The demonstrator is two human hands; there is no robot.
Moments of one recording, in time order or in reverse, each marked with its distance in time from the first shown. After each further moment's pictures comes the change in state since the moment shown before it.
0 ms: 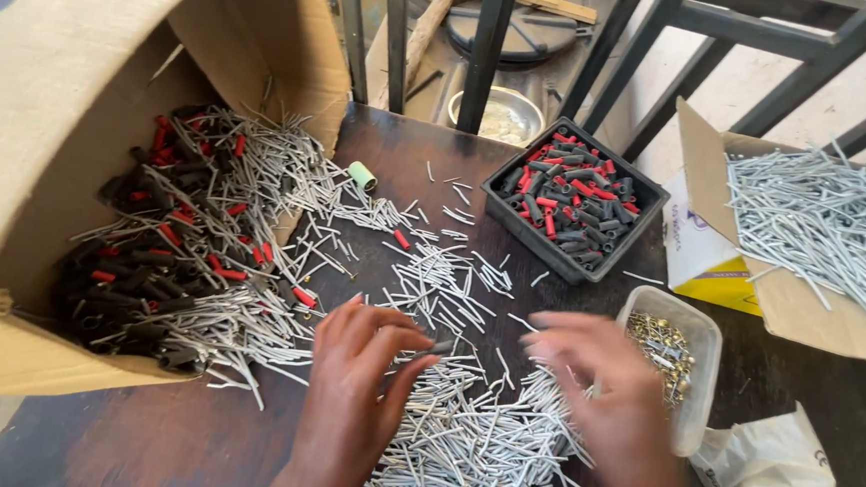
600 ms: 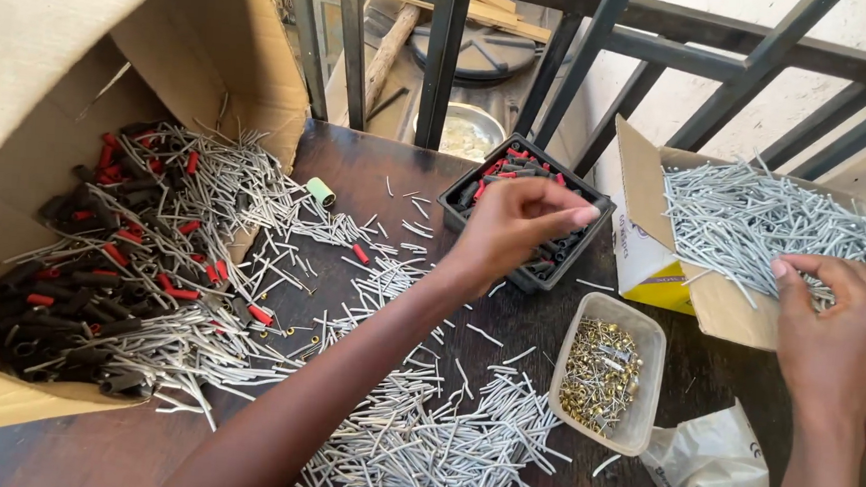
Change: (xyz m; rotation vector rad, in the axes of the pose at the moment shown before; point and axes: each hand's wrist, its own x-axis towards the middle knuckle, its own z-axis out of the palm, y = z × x) left_hand 0.168 0.024 0.153 -0.846 -0.249 -0.181; right_hand 0.009 0.200 -0.157 -0.769 0.447 0.042
